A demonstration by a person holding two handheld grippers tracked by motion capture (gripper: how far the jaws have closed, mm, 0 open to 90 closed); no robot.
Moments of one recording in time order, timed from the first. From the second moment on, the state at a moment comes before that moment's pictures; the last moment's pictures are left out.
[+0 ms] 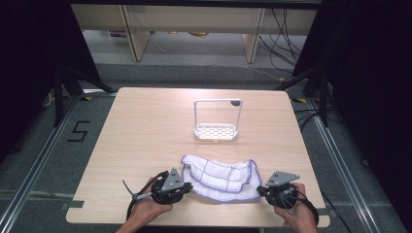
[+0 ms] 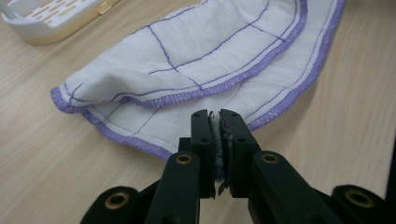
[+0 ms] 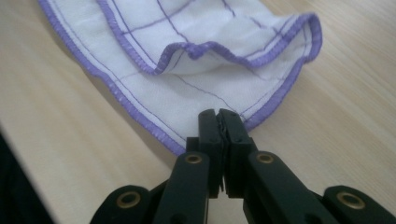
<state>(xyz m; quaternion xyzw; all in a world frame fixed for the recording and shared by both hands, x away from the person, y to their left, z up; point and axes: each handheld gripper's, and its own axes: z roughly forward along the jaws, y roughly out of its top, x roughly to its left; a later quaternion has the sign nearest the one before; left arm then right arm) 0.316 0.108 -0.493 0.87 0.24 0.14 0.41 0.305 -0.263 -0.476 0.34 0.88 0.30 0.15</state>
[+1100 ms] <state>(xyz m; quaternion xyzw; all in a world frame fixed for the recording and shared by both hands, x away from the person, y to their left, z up) 0.302 0.120 -0.510 0.88 0.25 0.11 0.38 0.328 -0.212 -0.464 0.17 0.92 0.31 0.18</state>
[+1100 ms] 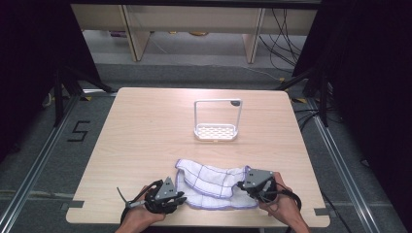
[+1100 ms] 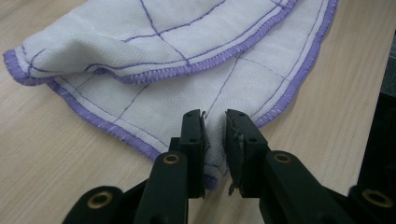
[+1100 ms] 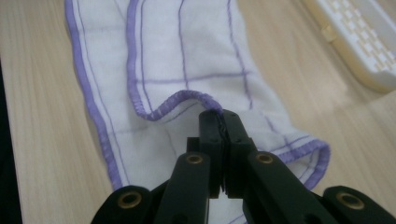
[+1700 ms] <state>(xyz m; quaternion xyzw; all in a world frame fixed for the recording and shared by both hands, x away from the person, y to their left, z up) 0.283 0.120 -0.510 0.89 0.22 0.10 0.39 0.442 -0.253 -0.477 0.40 0.84 0.32 0.17</state>
